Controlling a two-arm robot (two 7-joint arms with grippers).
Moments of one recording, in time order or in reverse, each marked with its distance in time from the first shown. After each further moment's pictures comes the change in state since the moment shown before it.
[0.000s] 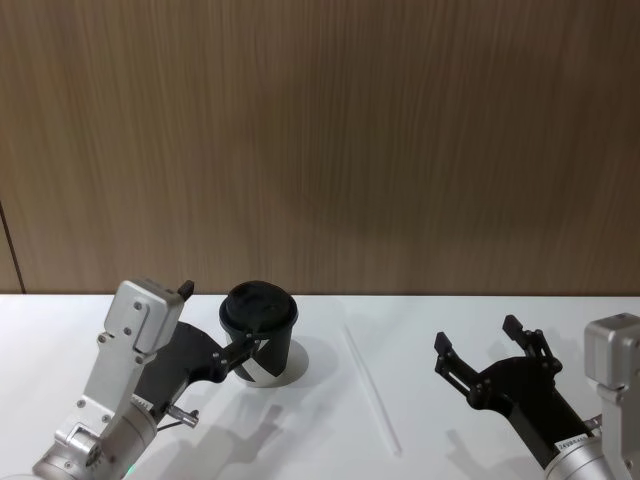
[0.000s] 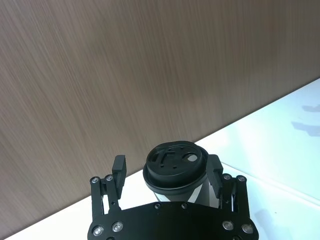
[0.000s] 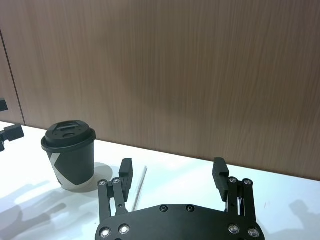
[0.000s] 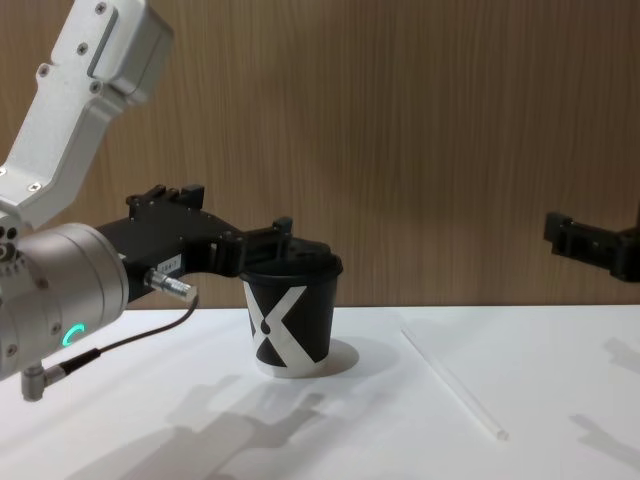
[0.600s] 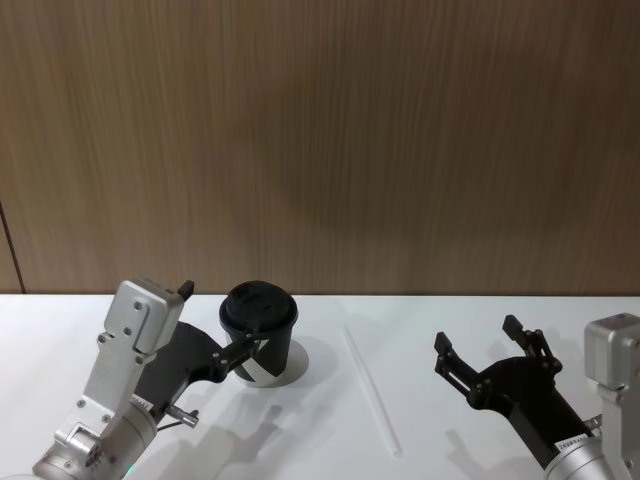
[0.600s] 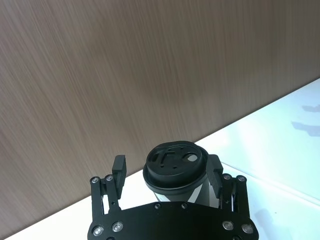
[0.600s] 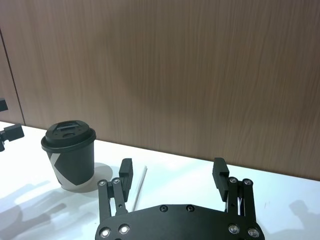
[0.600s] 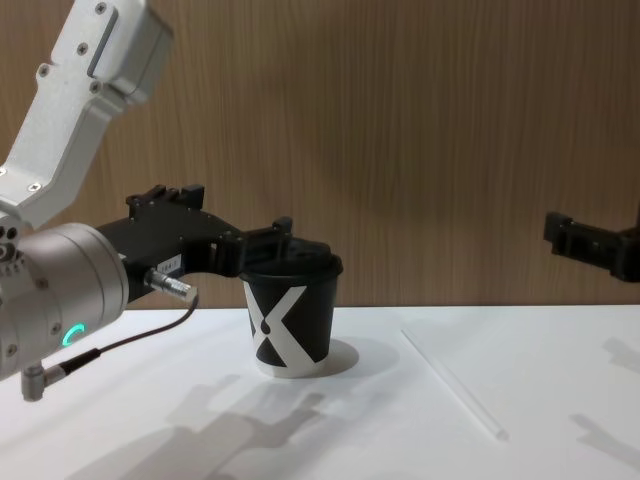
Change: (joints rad) left arm 0.000 0.000 0.000 0.000 0.000 0.000 0.000; right arm 0.000 0.000 0.000 0.000 0.000 0.000 0.000
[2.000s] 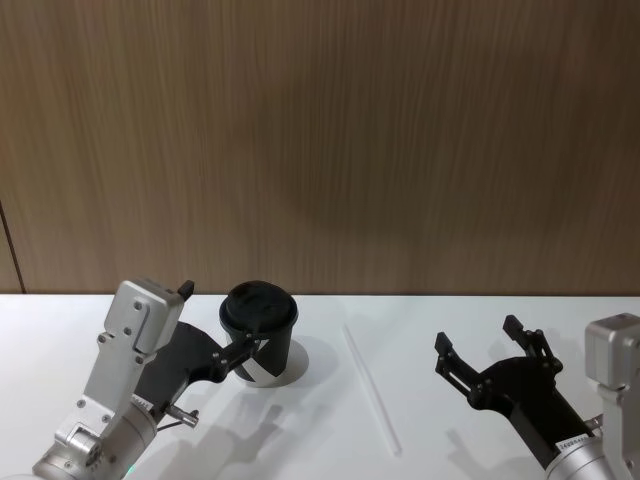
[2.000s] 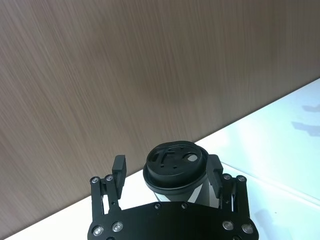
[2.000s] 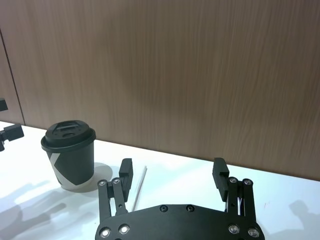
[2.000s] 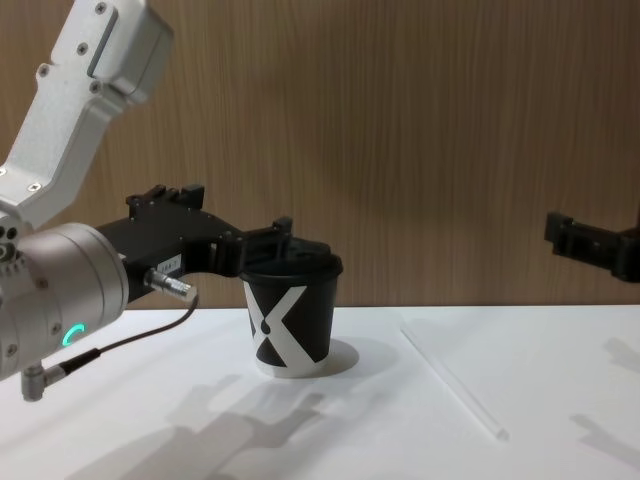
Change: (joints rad) left arm 0.000 0.000 0.000 0.000 0.000 0.000 0.000; right arm 0.000 0.001 0.001 0.000 0.000 0.000 0.002
